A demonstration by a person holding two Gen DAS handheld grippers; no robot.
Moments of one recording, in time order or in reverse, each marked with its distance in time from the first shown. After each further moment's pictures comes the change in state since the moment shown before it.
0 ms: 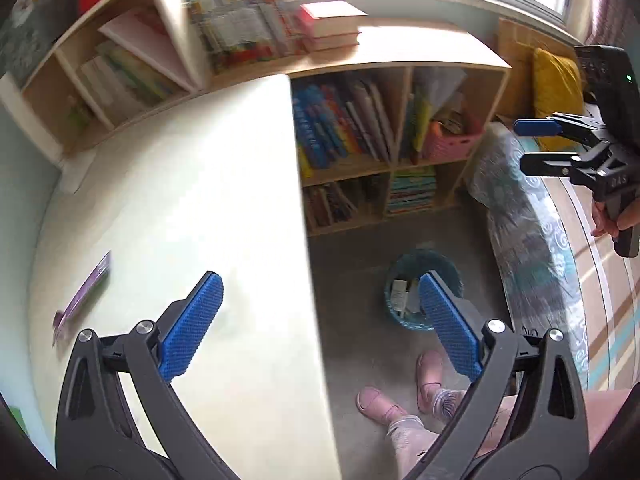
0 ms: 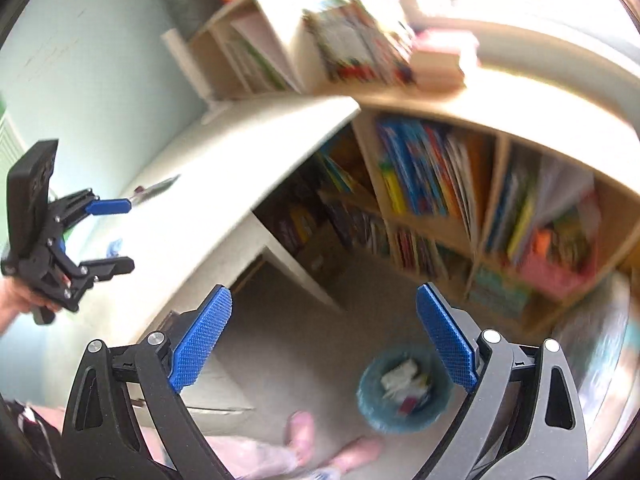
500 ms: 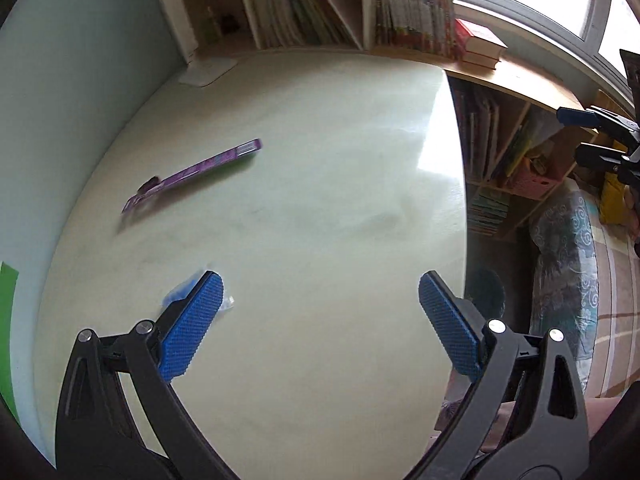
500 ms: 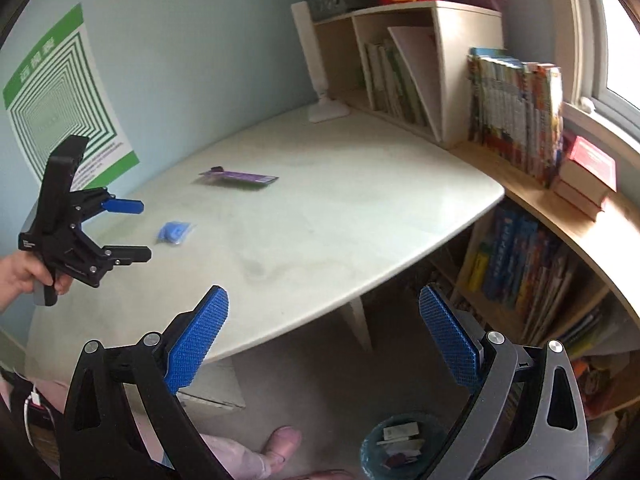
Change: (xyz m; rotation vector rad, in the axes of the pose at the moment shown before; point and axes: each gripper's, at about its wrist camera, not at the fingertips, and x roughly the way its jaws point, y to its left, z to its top) left arm -0.049 0.120 -0.097 -0.348 0.026 0.182; right arm 0.058 0.128 0.076 -0.324 0.035 0.182
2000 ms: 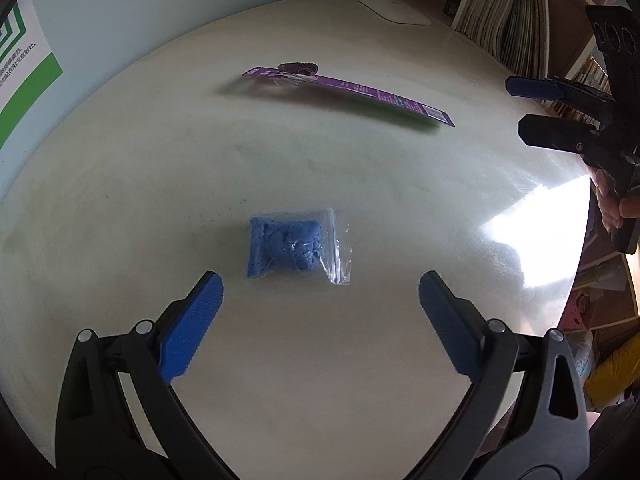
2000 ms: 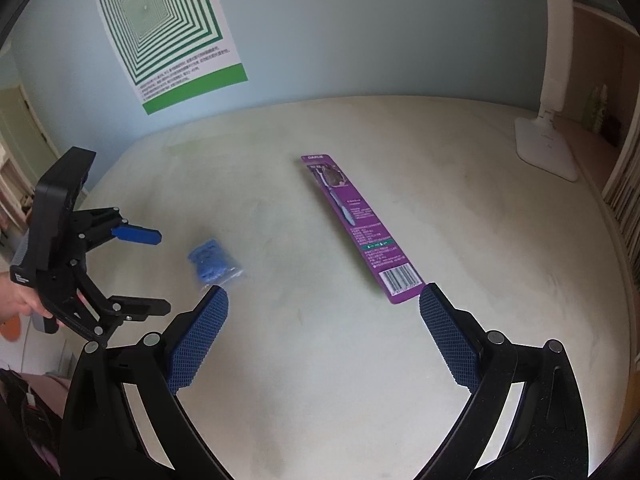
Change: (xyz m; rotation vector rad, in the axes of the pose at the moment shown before) left arm 0.057 0.105 -0.029 -0.623 0.119 0.130; right arm 0.243 0.098 0.165 -0.484 0.246 0.441
